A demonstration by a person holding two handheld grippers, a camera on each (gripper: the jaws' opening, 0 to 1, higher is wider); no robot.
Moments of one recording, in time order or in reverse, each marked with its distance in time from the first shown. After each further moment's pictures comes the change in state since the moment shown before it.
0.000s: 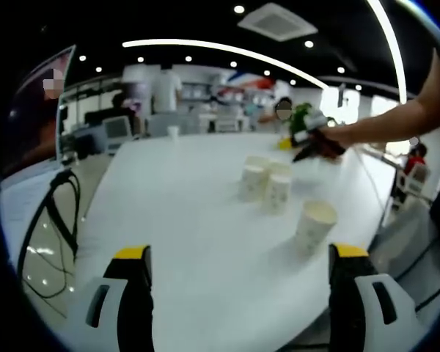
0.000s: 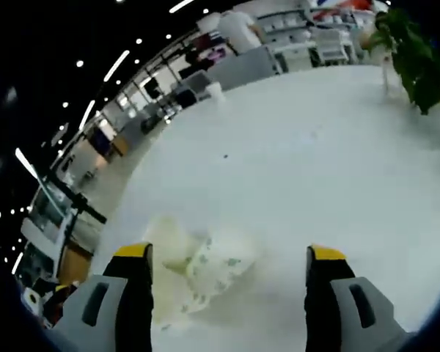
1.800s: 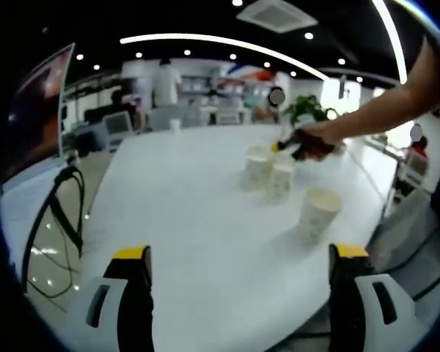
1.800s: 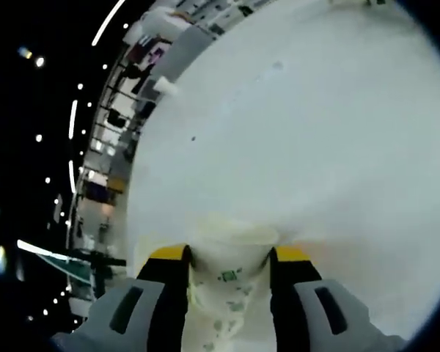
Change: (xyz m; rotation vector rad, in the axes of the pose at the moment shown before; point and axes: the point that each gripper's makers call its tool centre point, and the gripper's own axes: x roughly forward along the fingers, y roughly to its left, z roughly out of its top) left arm -0.003 0.009 -0.006 0.018 0.050 0.012; right arm 0.043 0.003 -0.025 0.415 0.095 0.020
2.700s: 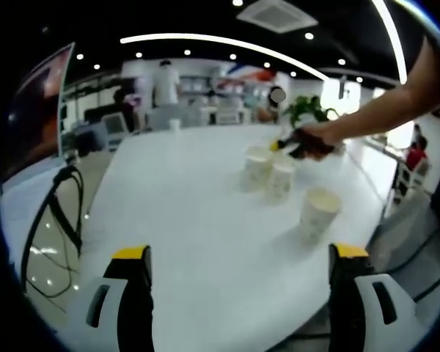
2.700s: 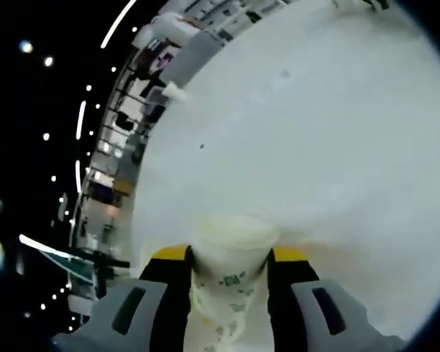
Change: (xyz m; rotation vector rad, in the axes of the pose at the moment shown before) left arm 0.002 -0.005 0.000 -0.001 -0.002 -0.003; right arm -0.002 -0.001 0.016 -0.041 -0.051 0.039
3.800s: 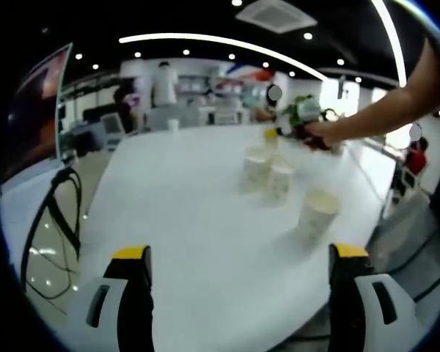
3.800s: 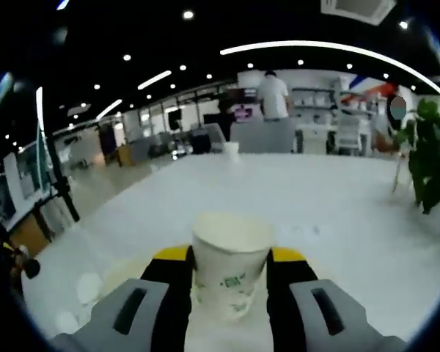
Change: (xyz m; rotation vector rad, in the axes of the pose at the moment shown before) left arm 0.002 0.001 0.005 -0.001 0.001 -0.009; right arm -0.036 0.054 0.078 -0.820 -0.435 -0.033
